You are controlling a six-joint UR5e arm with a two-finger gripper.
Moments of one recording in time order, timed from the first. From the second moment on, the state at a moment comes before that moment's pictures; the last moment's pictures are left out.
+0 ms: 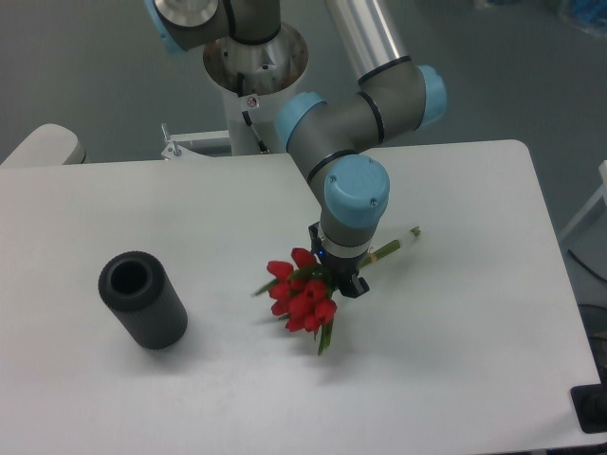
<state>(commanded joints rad) 2.48 -1.97 -1.66 -1.13 1.54 1.52</state>
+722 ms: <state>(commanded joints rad) 2.52 -2.12 -1.39 -1.16 1.55 1.53</state>
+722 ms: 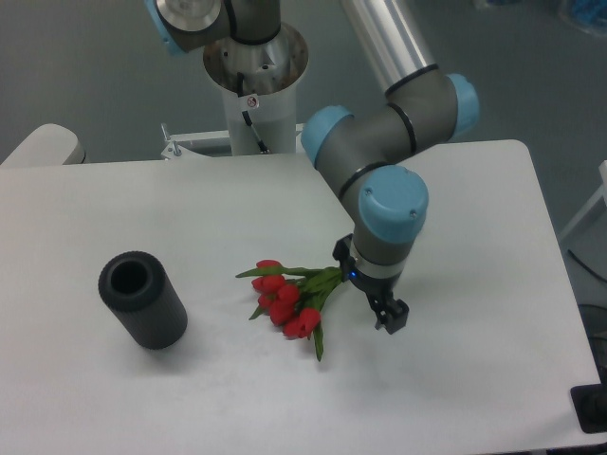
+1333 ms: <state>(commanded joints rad) 2.52 -2.30 -1.13 -1.28 1.56 1.55</state>
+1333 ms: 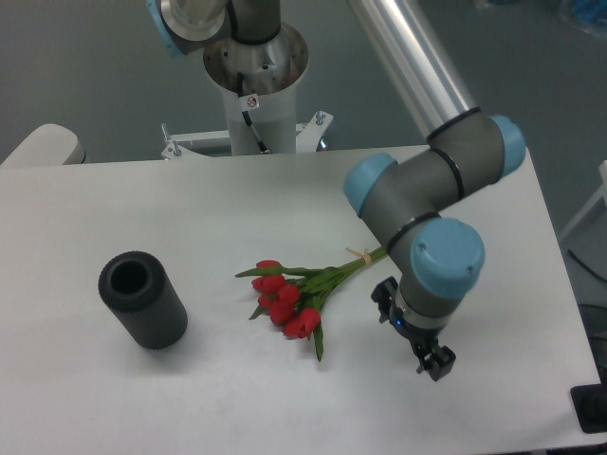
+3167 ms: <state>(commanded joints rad) 2.52 -2.30 -1.14 -1.27 1.56 1.55</state>
